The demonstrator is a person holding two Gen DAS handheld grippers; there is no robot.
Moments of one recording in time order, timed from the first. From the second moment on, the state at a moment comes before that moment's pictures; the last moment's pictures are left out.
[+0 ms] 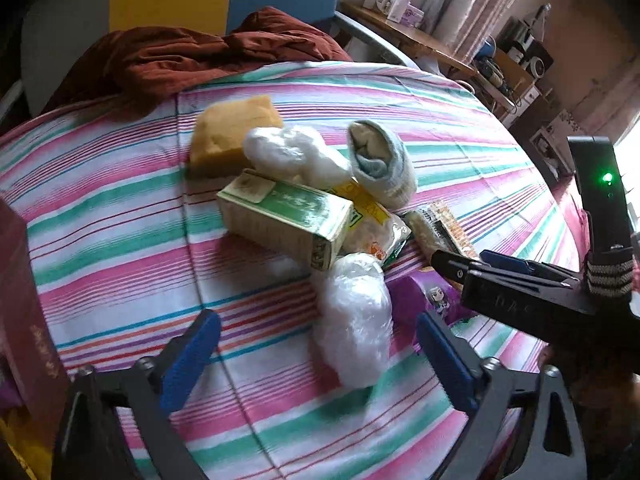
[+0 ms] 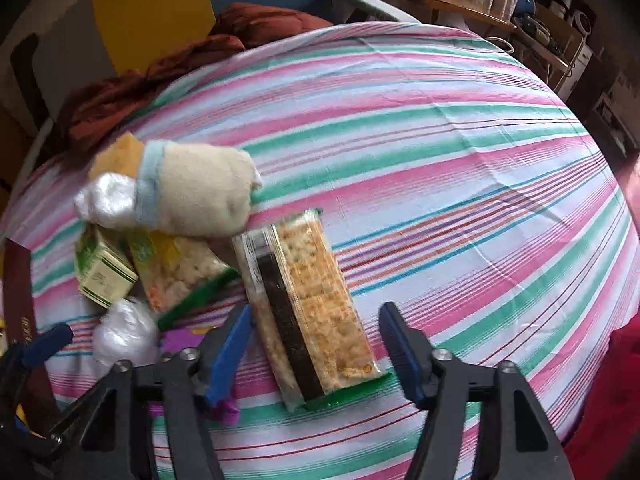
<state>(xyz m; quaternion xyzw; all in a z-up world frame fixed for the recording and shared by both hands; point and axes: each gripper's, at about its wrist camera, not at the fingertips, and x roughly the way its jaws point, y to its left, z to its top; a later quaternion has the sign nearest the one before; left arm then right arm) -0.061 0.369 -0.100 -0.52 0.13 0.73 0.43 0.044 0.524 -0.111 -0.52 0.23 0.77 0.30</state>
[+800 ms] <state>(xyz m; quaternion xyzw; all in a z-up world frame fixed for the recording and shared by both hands) -0.063 0.373 -0.116 -0.52 0.12 0.73 0.43 0.041 0.528 -0.113 -0.54 0.21 0.76 0.30</state>
